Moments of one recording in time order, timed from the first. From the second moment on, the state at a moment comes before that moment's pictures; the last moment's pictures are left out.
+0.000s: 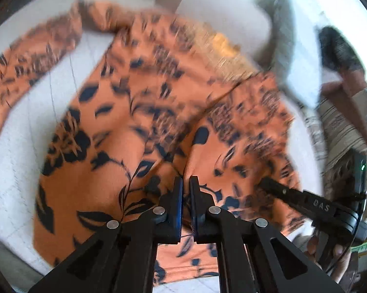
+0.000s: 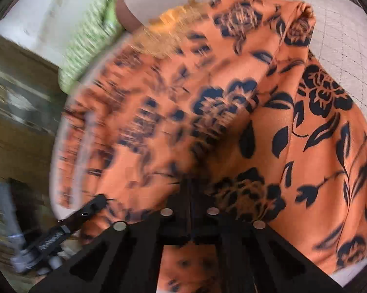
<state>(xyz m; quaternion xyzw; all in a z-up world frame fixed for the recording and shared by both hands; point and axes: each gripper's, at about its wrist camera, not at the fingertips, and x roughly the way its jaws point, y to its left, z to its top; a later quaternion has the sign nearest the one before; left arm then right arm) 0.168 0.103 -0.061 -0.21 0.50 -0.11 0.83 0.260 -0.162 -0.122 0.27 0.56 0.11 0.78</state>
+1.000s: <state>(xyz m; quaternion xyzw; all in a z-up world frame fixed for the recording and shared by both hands) 0.075 0.317 -0.071 -0.48 0.39 0.26 0.74 0.284 0.035 -0.035 0.08 0.48 0.24 0.84</state>
